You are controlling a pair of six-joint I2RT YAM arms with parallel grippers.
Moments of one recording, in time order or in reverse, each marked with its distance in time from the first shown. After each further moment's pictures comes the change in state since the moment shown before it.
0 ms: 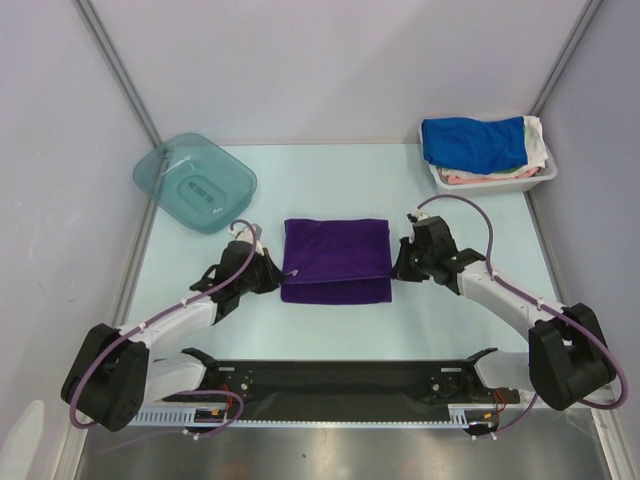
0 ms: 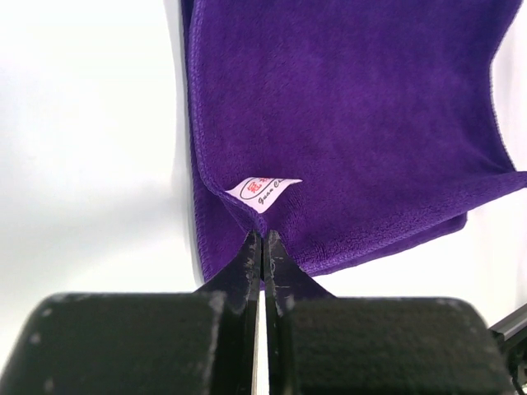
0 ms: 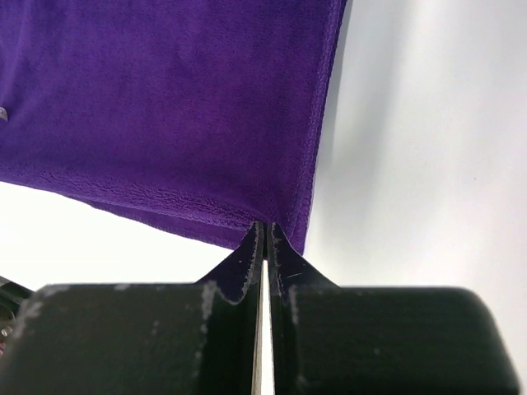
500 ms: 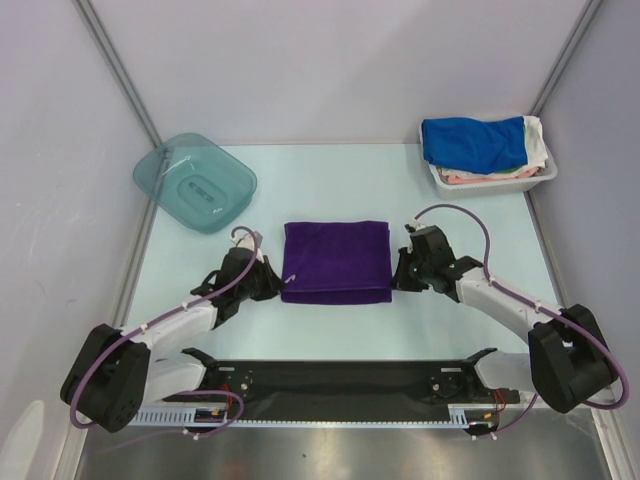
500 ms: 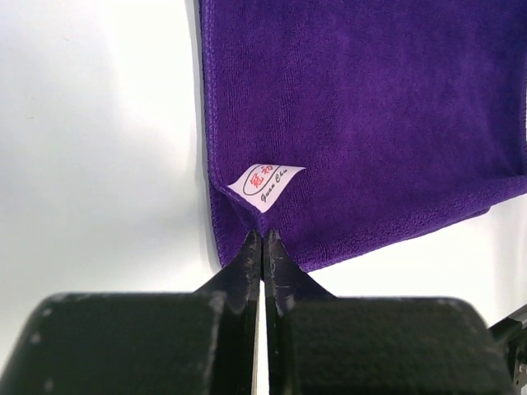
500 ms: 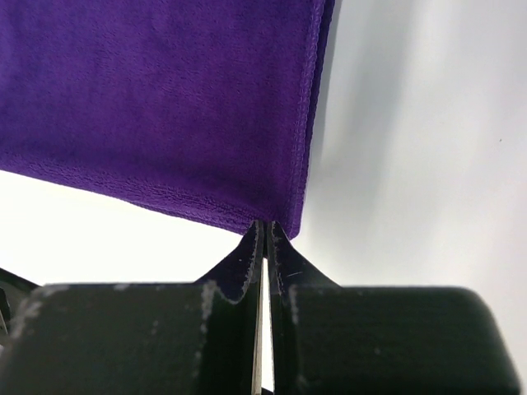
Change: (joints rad) left arm -0.005 -0.005 -0.053 0.004 0.004 -0.001; right arm 0.028 -0.017 -0.068 0.007 0.000 0.019
